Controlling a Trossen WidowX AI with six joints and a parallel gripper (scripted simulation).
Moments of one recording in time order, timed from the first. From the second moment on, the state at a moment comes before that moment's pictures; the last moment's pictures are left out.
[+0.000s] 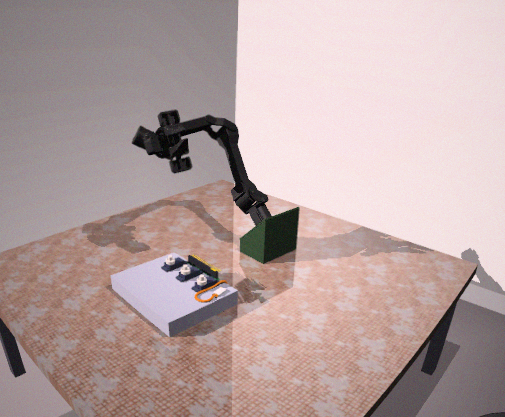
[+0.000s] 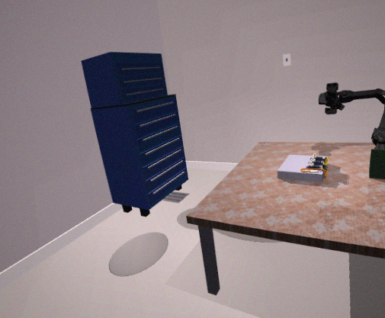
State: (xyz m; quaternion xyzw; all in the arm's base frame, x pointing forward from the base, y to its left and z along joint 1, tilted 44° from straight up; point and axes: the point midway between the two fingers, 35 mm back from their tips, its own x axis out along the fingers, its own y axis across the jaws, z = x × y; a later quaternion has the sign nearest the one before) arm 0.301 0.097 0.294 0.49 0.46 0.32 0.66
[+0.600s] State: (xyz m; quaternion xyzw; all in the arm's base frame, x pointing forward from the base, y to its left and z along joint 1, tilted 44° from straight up) arm 0.310 0.089 0.283 0.41 0.40 0.30 0.76
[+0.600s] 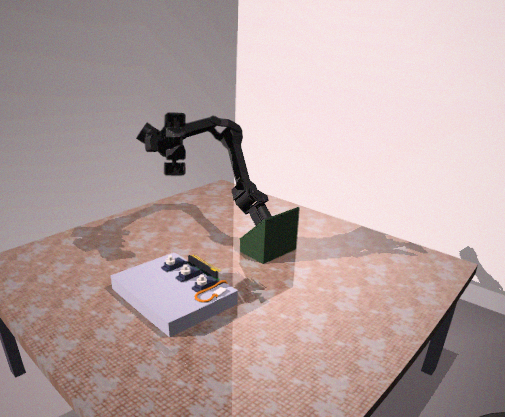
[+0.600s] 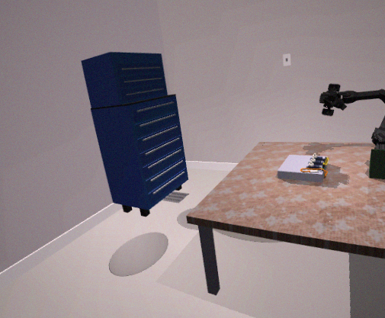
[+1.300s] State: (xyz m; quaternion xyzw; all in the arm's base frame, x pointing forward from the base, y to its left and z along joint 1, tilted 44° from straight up) arm 0.322 0.075 0.278 0.31 0.32 0.26 0.86
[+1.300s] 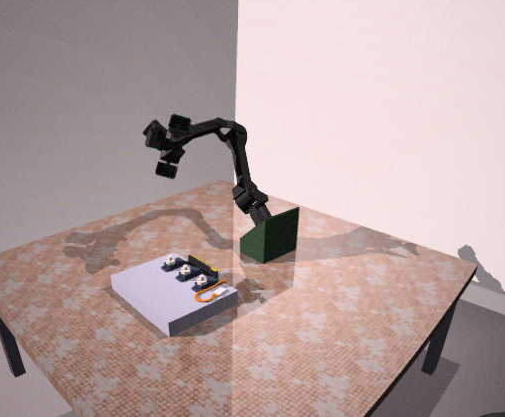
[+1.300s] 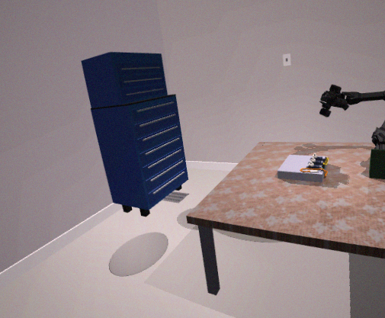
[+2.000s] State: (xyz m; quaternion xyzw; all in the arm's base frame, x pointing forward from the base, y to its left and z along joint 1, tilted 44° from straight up) arm 0.331 0.057 0.285 0.20 0.22 0.21 0.93
